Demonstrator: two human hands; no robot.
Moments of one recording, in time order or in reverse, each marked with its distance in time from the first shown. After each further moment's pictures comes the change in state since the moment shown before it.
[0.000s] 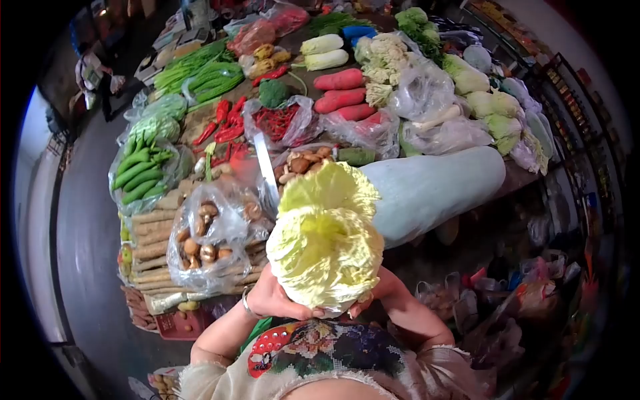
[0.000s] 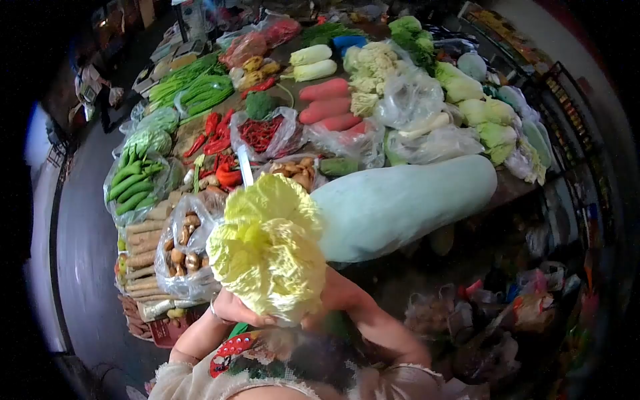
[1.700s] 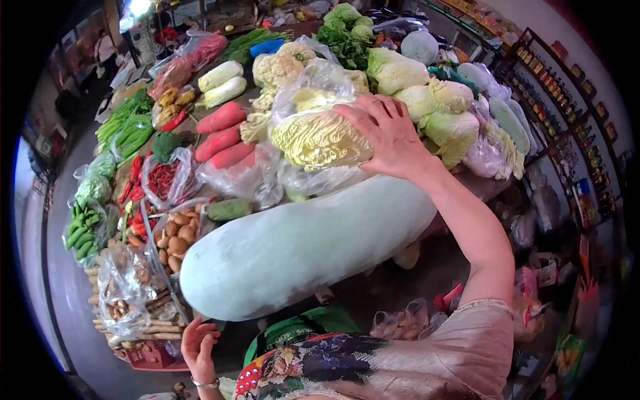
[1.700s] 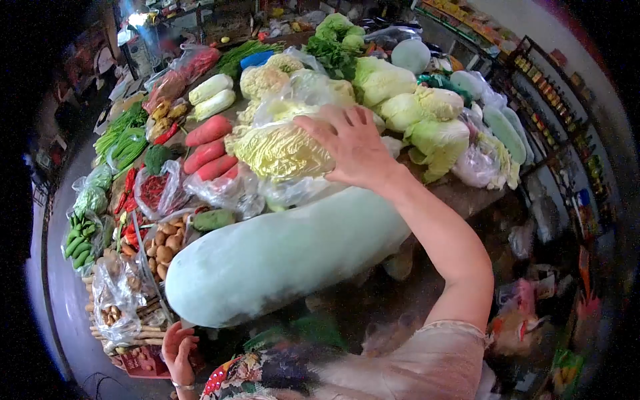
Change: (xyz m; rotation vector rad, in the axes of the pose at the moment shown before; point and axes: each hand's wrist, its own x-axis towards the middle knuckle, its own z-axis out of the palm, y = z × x) left_hand 0.102 -0.109 0.190 0.193 0.960 -0.212; right_hand -0.128 -0.249 -0.430 -2.145 0.491 -0.540
